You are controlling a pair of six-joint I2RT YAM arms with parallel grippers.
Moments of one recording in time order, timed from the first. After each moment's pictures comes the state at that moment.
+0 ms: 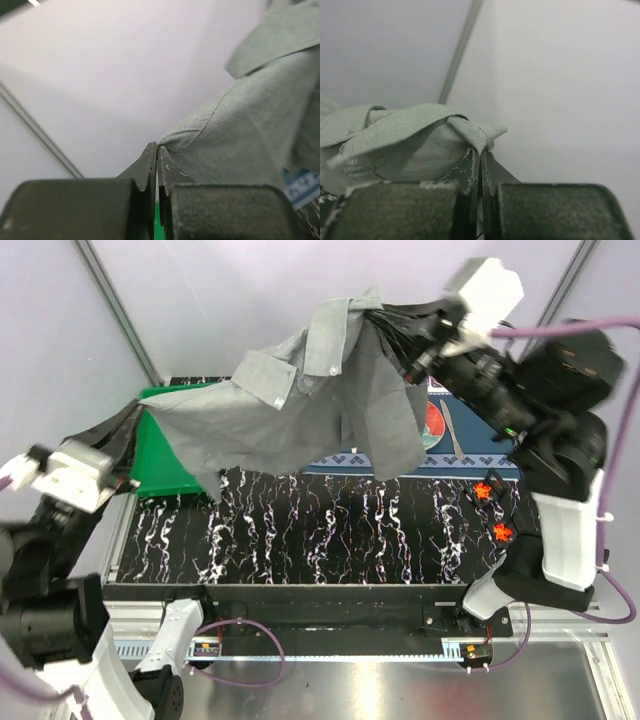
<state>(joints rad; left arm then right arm) 0.14 0.77 1.74 -0.60 0.62 0.27 0.86 1.58 2.58 -0.69 0.01 -0.41</state>
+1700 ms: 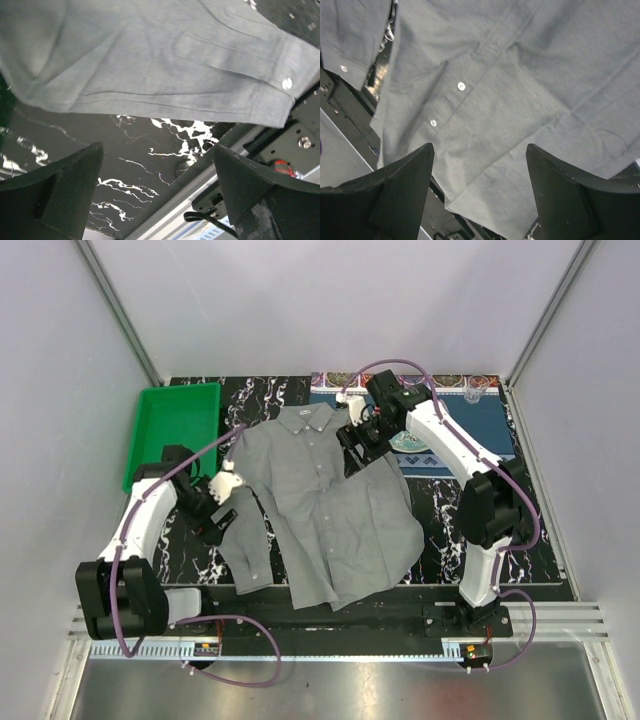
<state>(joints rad) 0.05 1.25 0.93 -1.14 0.32 0.95 0.47 1.92 1.80 -1.07 -0.47 -0.21</state>
